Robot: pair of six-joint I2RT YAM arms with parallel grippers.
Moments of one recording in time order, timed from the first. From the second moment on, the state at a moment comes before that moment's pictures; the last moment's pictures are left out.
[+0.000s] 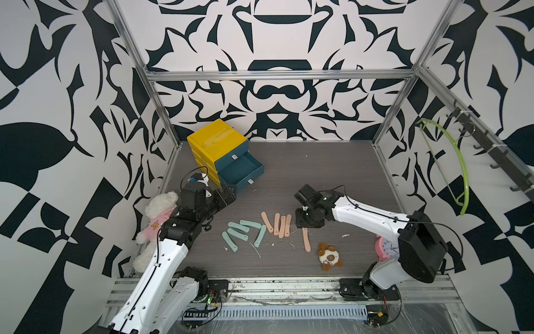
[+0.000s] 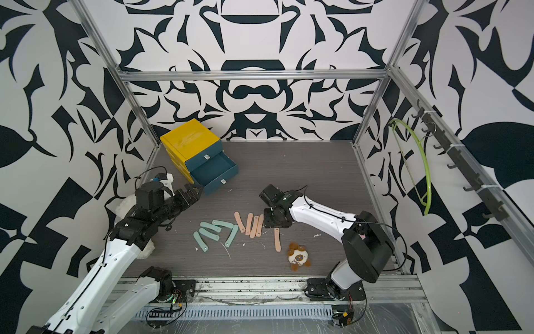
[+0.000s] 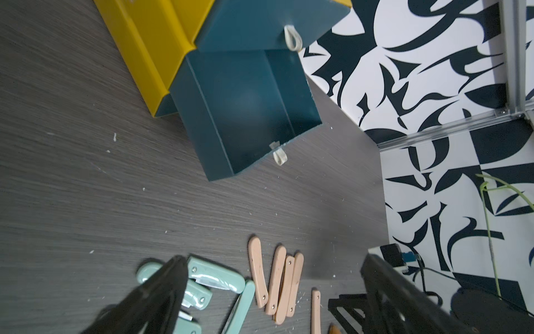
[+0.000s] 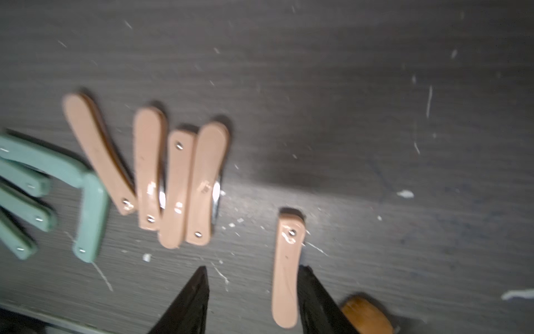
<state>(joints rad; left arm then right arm) -0.26 0.81 0.73 -0.48 0.19 -0.78 0.77 1.53 1.01 -0.81 -0.03 0.73</state>
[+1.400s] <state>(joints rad) -0.28 0.83 0.57 -0.42 0.25 -0.82 0.88 1.61 0.95 -0.83 0.00 0.68</state>
